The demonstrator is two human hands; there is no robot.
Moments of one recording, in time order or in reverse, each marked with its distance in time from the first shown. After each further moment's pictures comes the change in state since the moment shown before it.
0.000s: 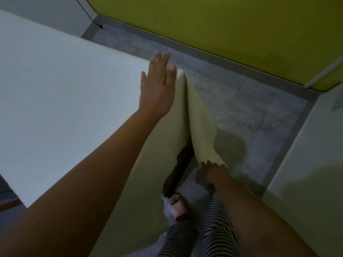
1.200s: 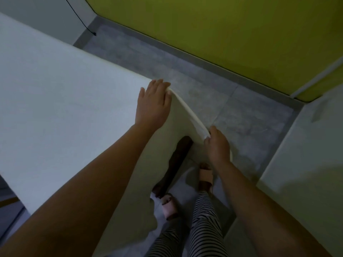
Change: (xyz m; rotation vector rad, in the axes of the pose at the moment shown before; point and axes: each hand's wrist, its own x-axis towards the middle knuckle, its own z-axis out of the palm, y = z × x) left_hand 0.009 -0.002 0.020 0.301 -0.036 0.085; right_hand -0.044 0.044 -0.133 0.600 0.795 0.080
